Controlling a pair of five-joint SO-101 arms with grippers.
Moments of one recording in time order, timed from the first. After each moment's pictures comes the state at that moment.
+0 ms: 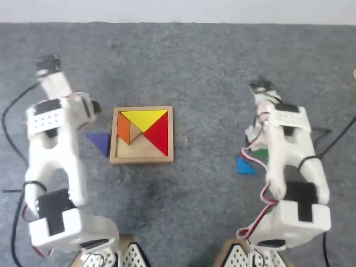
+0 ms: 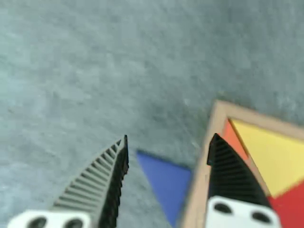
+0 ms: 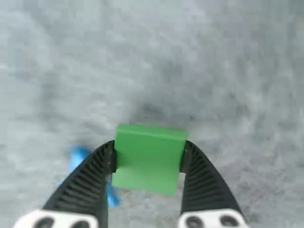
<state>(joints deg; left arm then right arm) -26.3 1.3 21.4 54.6 7.5 0.2 4.0 22.2 63.5 20.9</state>
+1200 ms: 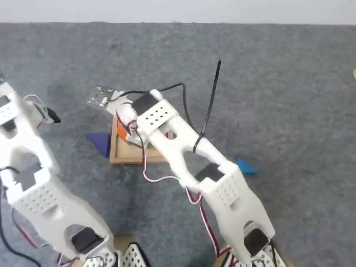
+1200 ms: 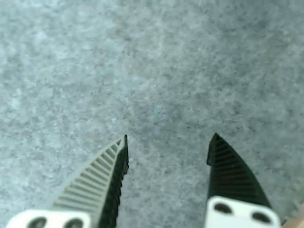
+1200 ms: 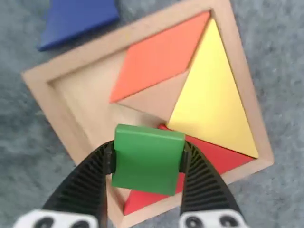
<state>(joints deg) -42.3 28.4 -7.5 68.6 8.7 -46.8 44.1 -37.1 77.3 25.6</state>
